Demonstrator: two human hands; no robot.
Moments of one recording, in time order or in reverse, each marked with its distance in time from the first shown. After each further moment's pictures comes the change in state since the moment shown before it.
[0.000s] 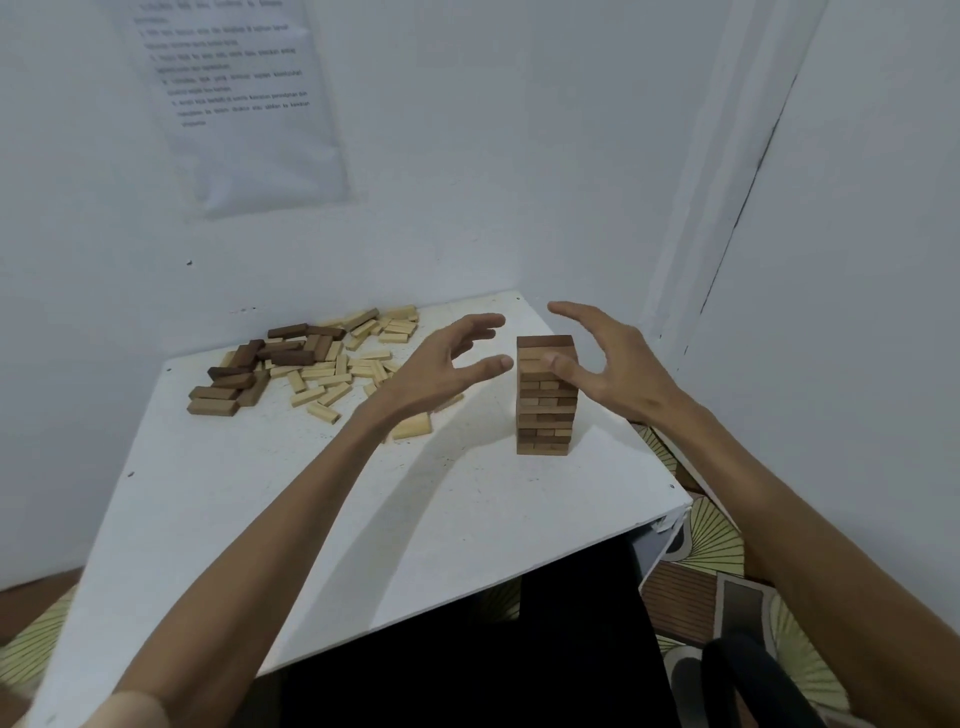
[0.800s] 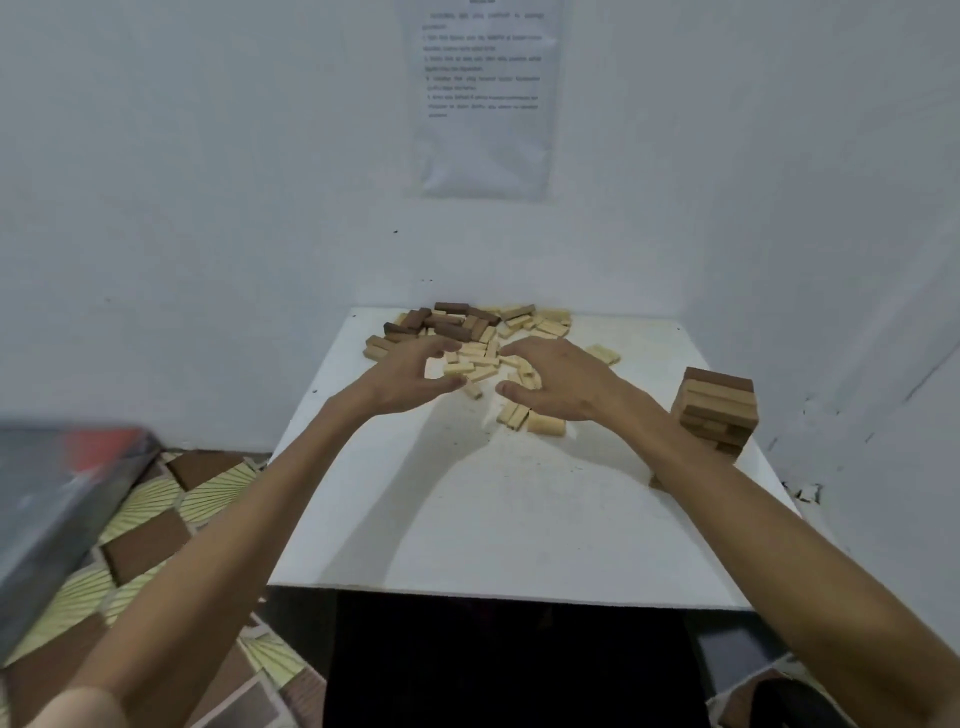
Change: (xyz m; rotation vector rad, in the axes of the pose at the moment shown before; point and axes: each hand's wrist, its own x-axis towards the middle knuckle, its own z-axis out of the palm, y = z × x) left_hand -0.137 -0.072 -0.131 0.390 0.230 -0.405; right_hand 0.082 -0.116 0.148 -0.384 -0.504 -0.346
